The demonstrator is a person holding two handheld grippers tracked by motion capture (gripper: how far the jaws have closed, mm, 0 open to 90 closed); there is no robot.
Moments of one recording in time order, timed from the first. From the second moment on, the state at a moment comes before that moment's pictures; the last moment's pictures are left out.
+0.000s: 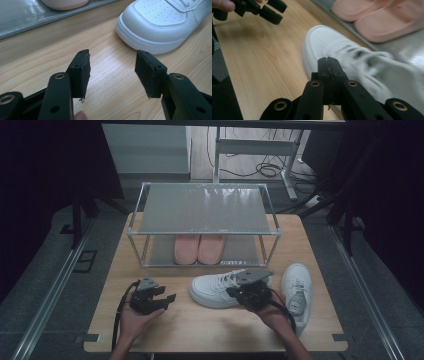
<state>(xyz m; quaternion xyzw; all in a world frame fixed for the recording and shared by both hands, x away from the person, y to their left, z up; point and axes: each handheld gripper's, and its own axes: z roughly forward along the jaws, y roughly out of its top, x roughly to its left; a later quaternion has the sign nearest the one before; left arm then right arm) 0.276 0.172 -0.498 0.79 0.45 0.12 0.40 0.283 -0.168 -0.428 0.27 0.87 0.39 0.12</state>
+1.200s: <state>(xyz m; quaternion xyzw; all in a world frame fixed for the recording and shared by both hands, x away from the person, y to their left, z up) 0.276 0.172 -0.498 0.79 0.45 0.12 0.40 0.346 -0.230 -0.428 0.35 0.88 0.29 0.13</state>
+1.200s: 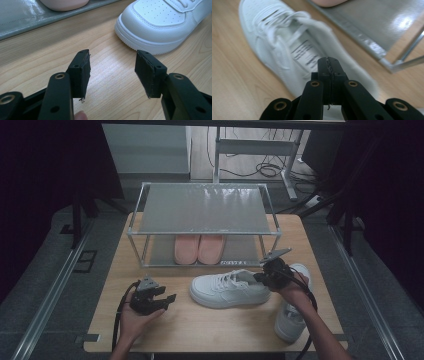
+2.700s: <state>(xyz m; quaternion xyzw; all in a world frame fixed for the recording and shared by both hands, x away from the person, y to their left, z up) 0.277 0.170 -0.500 0.80 0.44 0.12 0.39 0.388 -0.262 -0.450 0.38 0.89 0.21 0.08</state>
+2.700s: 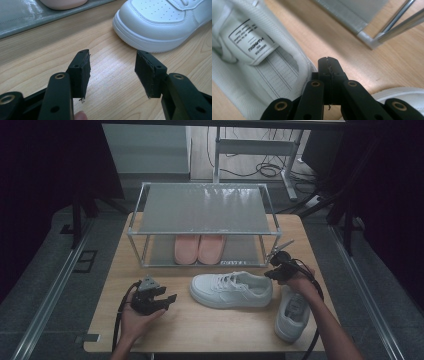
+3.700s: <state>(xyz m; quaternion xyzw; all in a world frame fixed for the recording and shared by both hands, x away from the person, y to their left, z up) 0.277 0.167 -0.500 0.80 0.44 0.12 0.39 0.329 -0.235 -0.450 0.30 0.93 0.19 0.05</state>
